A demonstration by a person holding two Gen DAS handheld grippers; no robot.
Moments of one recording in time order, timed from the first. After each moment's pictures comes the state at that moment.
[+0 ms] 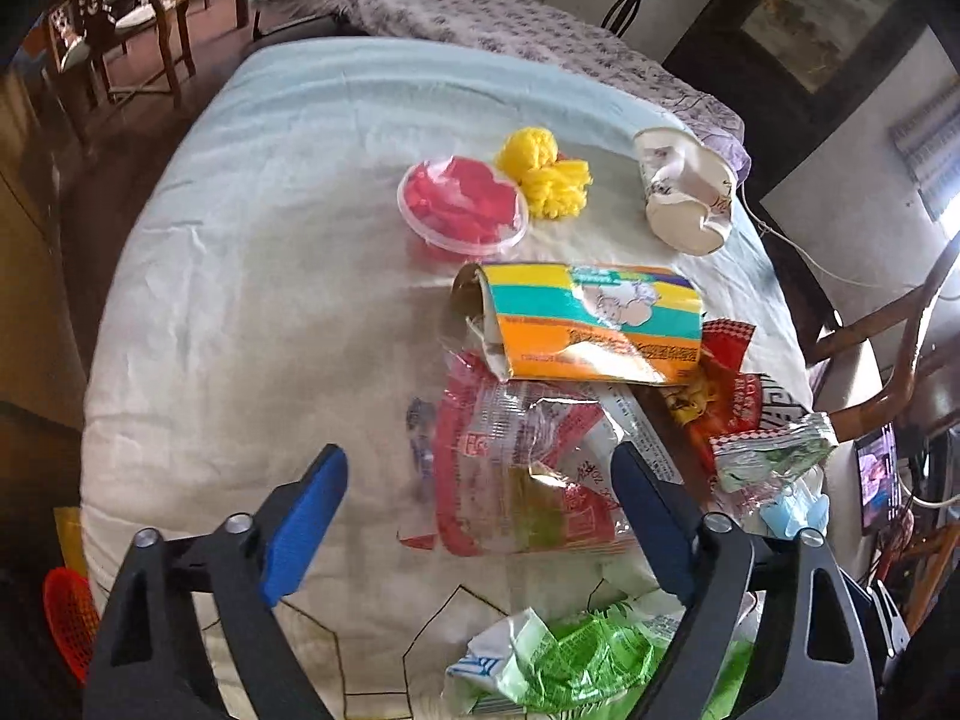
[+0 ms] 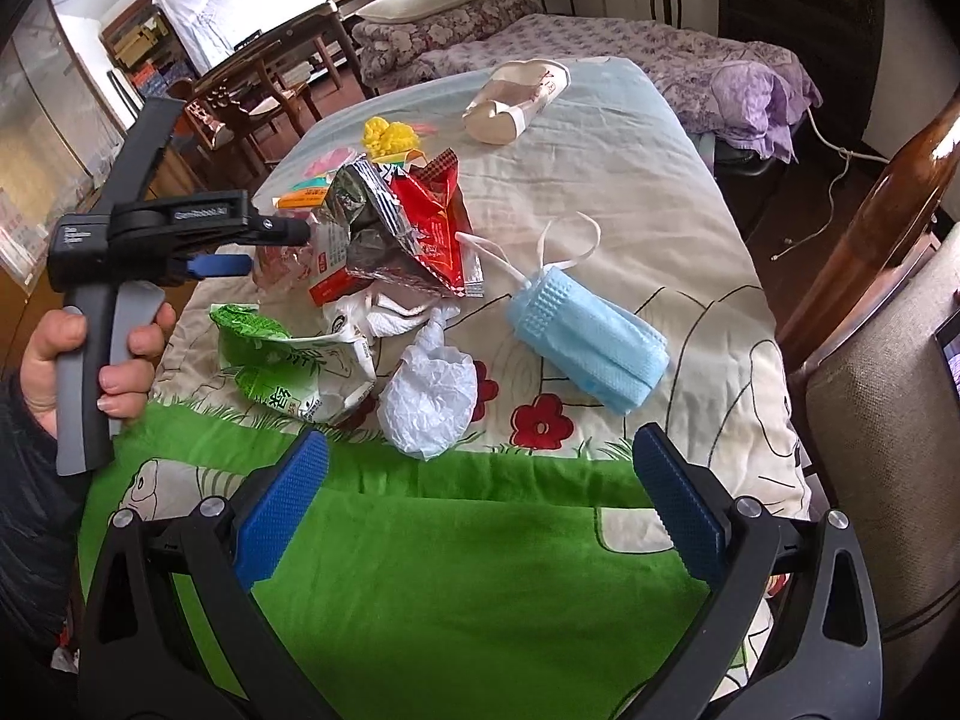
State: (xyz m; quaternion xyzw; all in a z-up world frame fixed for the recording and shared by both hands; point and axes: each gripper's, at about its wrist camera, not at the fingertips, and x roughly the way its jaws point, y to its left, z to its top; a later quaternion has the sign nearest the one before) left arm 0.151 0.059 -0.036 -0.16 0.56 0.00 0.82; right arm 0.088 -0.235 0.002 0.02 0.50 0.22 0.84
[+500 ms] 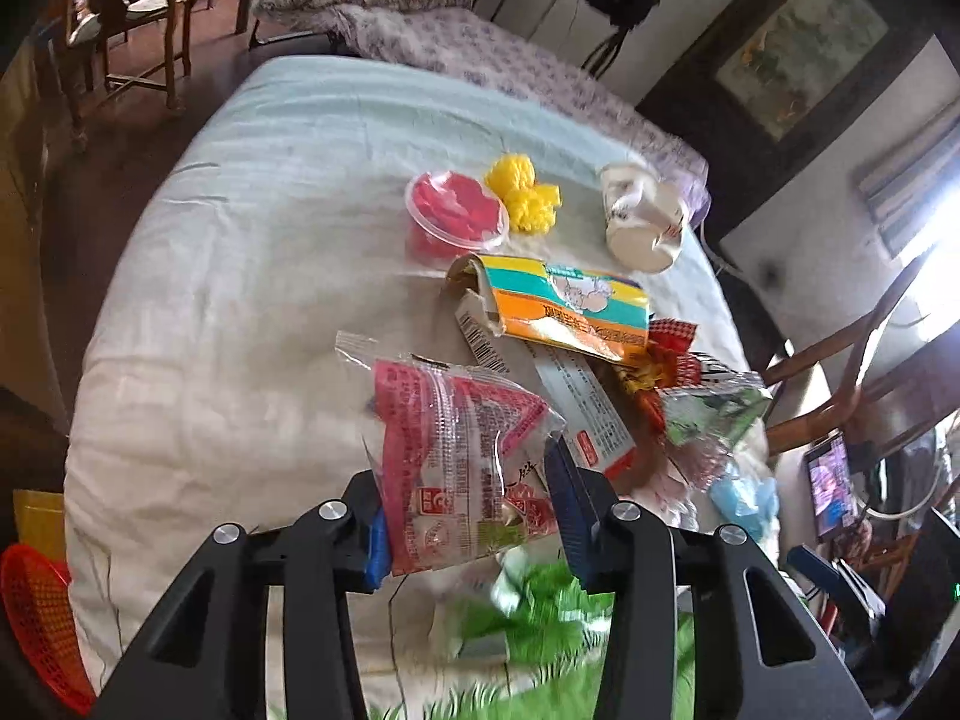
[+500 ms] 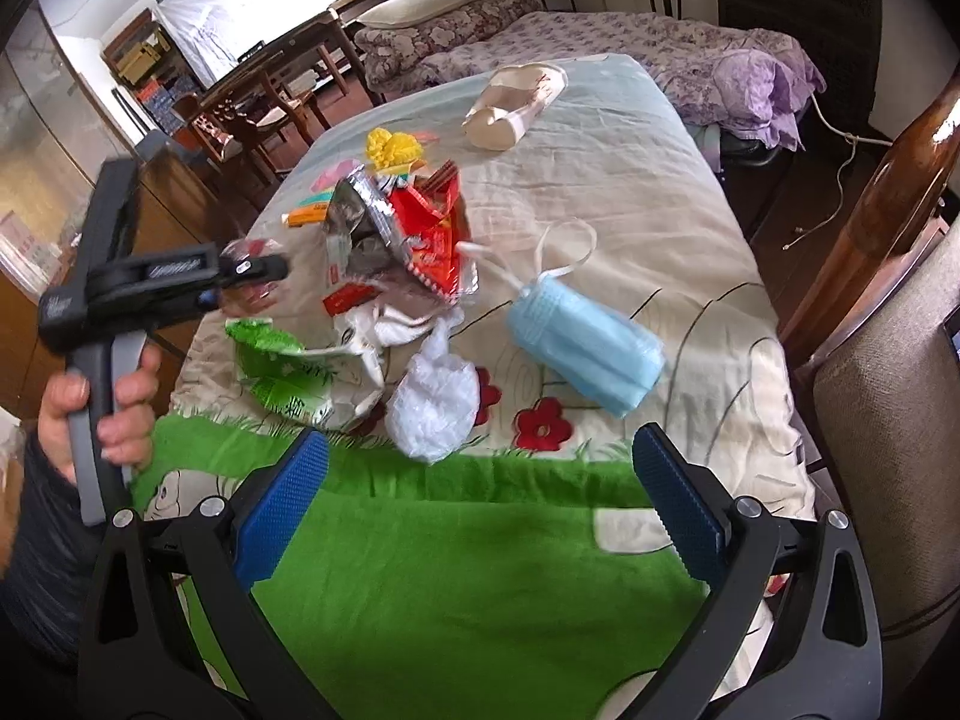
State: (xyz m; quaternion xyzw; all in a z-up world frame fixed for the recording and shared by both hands) left arm 0.101 0.068 -0.021 -0.21 0.50 -0.03 0.84; right arm 0.099 -0.251 0.010 0.05 0.50 0.22 0.83
